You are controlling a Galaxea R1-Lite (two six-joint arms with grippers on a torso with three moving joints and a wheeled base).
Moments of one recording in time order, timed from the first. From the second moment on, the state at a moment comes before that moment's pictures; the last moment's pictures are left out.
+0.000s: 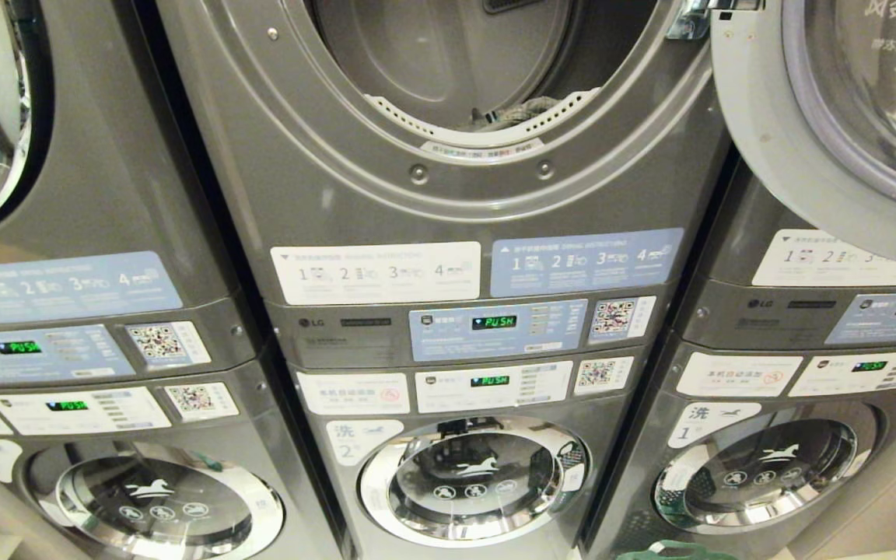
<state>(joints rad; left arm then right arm) 0.01 0.00 0.00 0.00 0.00 0.01 -1.18 1.45 -0.40 -1.52 1.06 0.84</state>
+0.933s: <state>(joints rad) 0.01 0.00 0.00 0.00 0.00 0.01 -1.18 1.51 -0.47 -1.52 1.05 0.83</state>
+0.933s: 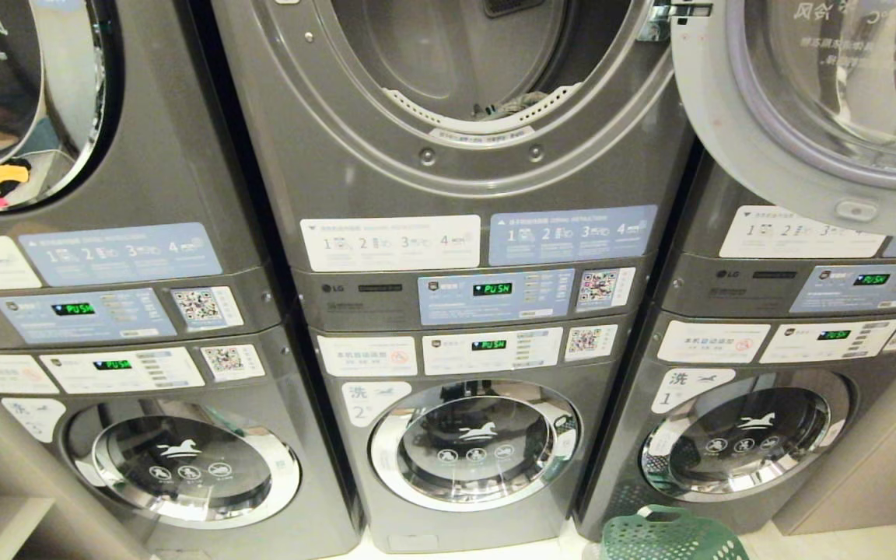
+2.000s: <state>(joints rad) 0.01 0.00 0.00 0.00 0.00 0.01 -1.31 1.93 -1.18 -1.52 1.01 0.88</state>
